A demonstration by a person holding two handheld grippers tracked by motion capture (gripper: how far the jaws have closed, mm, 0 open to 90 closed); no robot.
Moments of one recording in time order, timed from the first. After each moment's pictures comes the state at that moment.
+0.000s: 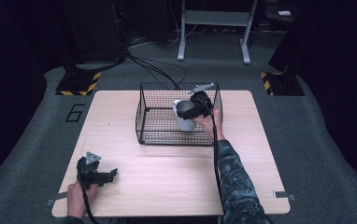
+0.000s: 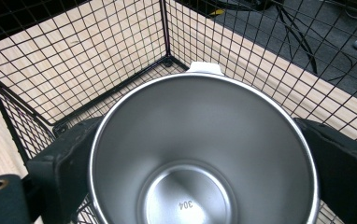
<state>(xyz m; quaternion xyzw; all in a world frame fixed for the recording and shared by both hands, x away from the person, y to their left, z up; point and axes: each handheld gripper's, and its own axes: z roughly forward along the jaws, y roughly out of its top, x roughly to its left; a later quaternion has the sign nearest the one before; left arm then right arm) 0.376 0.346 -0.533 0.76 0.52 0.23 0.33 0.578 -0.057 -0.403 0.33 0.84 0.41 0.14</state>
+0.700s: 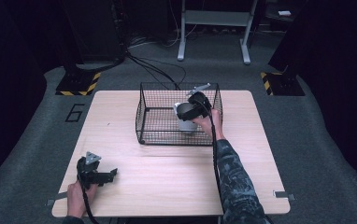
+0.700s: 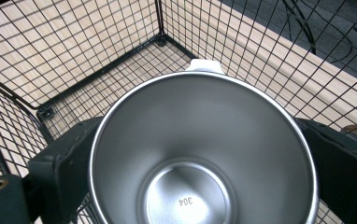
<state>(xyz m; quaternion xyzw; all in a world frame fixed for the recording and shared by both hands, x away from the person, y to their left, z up) 0.376 0.346 -0.533 0.76 0.52 0.23 0.33 0.586 -0.053 -0.413 0.33 0.85 0.37 0.14</state>
